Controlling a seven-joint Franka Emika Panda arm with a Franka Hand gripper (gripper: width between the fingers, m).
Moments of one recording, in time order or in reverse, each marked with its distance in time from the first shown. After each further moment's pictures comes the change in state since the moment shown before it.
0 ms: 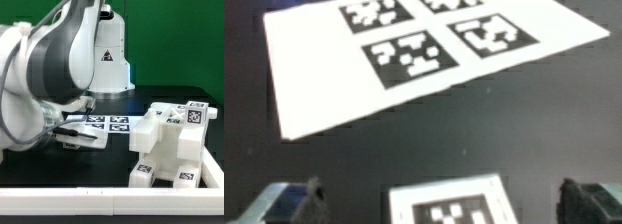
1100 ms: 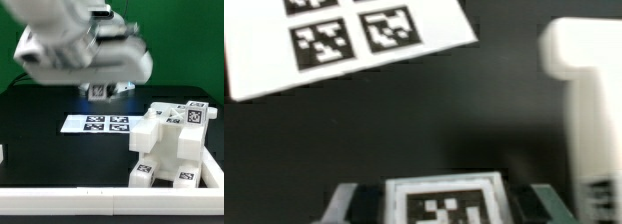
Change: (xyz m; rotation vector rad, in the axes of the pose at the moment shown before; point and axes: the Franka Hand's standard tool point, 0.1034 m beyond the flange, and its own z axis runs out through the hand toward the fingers) arm -0.099 -0.098 -0.079 -0.034 0.471 -0.178
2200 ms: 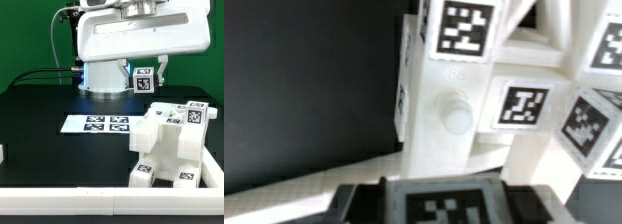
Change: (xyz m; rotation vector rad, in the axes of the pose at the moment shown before) arm 0.019 -0.074 -0.023 -0.040 0.938 -0.151
